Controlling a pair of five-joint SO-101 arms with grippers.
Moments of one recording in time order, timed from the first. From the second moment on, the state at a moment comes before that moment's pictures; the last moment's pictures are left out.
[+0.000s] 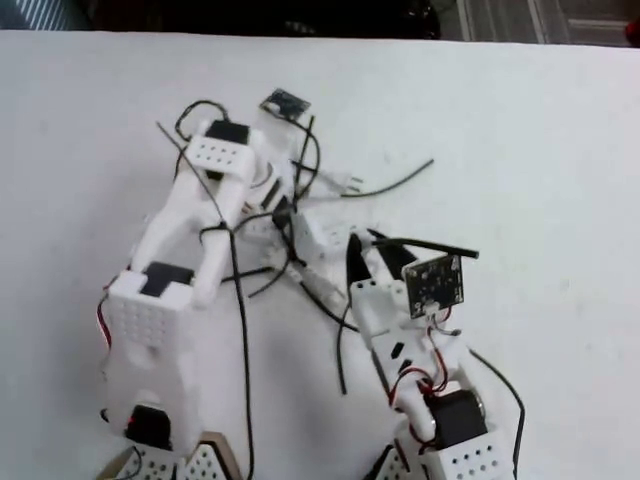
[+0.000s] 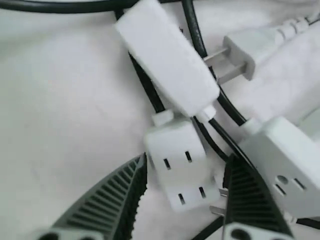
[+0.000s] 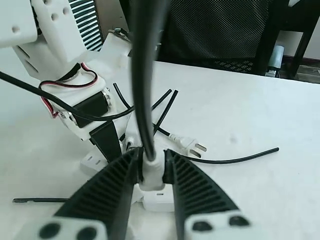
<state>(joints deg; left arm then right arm) 7.5 35.6 -19.3 75.9 -15.3 -21.8 -101.2 89.3 34.4 0.4</state>
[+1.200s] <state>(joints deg) 5.4 21.7 -15.2 81.8 -25.2 -22.9 -101.2 89.3 34.4 0.4</state>
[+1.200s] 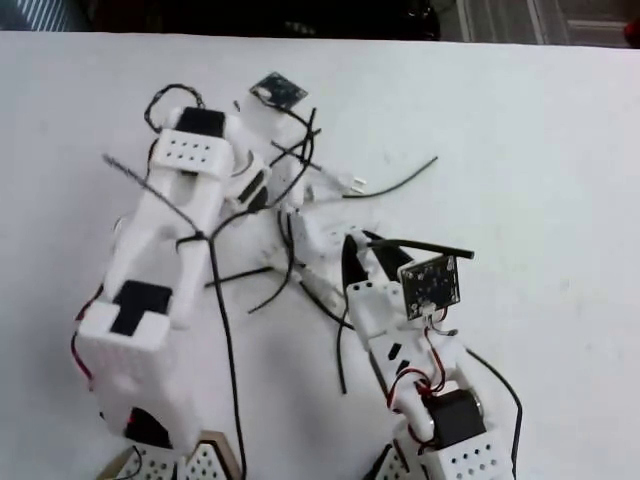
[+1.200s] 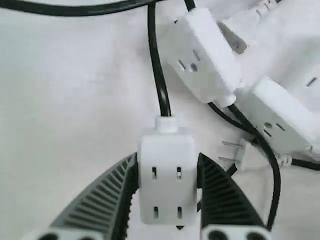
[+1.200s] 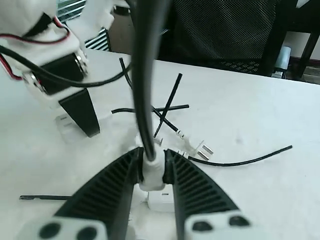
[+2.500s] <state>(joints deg) 2.5 -28.4 31.5 73.9 -33.9 -22.2 -101.2 90.2 34.4 0.4</state>
